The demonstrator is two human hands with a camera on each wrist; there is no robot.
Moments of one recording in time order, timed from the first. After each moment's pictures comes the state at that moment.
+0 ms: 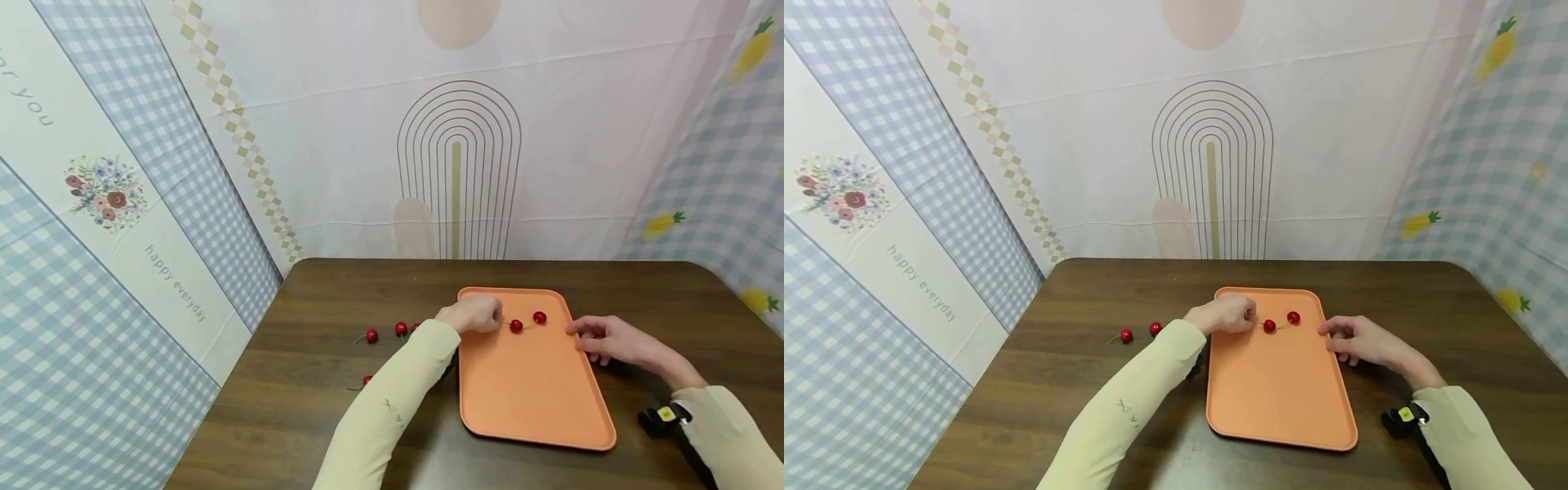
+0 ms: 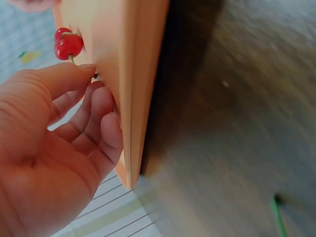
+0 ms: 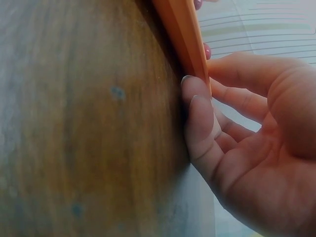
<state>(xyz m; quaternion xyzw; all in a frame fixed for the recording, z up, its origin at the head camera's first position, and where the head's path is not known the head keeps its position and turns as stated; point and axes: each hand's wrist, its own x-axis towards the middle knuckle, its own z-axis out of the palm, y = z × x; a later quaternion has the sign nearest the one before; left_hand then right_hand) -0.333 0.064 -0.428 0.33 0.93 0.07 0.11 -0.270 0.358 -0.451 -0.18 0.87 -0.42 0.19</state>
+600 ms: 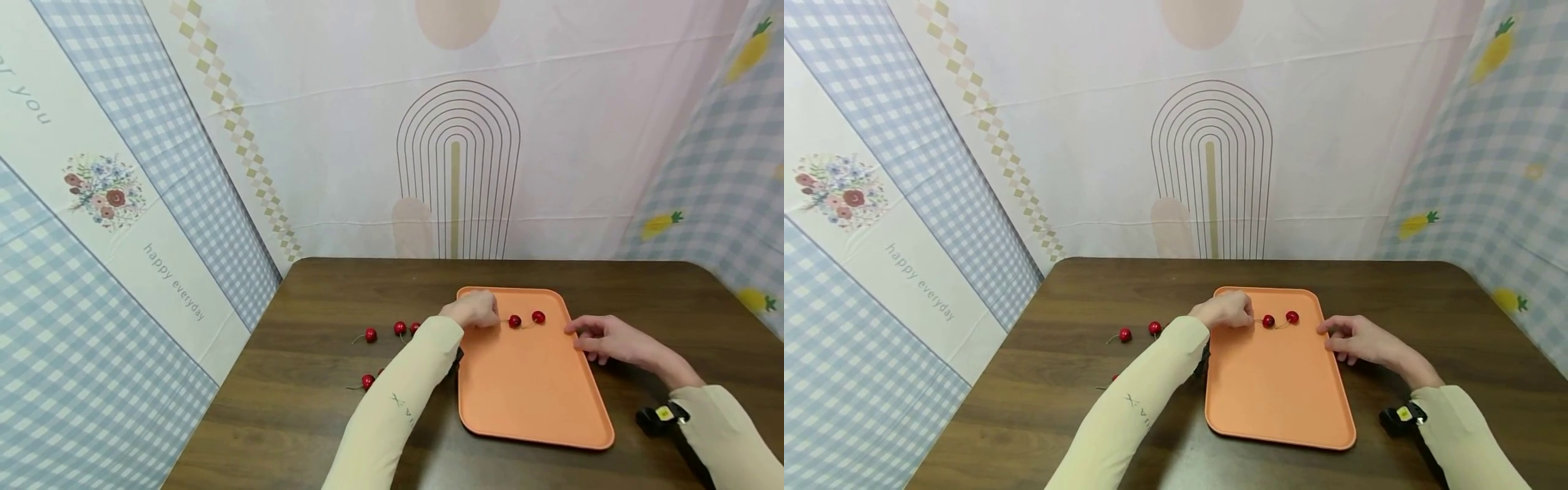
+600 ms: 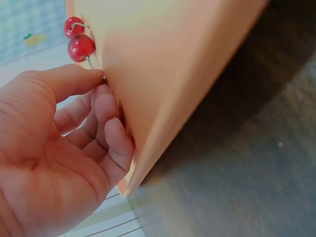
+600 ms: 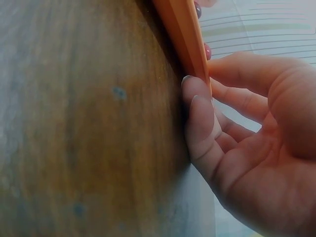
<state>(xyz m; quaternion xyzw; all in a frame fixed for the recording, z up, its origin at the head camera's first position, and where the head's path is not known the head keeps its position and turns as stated) -0.343 0.070 -0.431 0.21 0.94 0.17 0.20 -0.271 0.358 -0.452 -0.17 0.87 -0.42 0.19</state>
